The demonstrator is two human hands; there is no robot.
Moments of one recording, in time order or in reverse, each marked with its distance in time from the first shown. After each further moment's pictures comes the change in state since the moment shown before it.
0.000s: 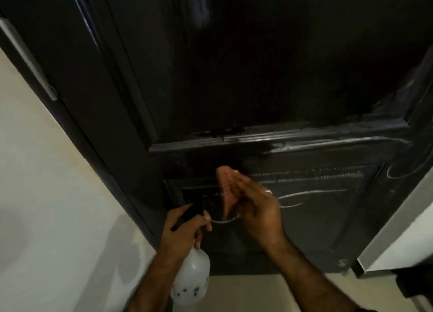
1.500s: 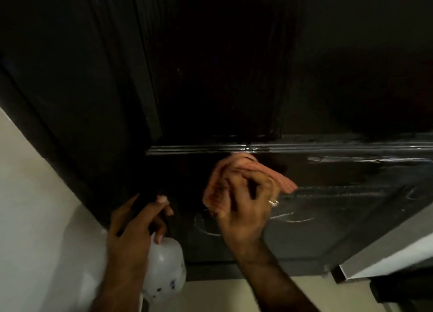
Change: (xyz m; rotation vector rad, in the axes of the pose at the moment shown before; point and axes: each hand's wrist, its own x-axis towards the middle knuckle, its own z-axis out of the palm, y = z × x) left_hand 0.055 0.016 -0.066 -0.206 0.305 0.010; right_hand 0.047 -0.010 0.085 -0.533 0.392 -0.151
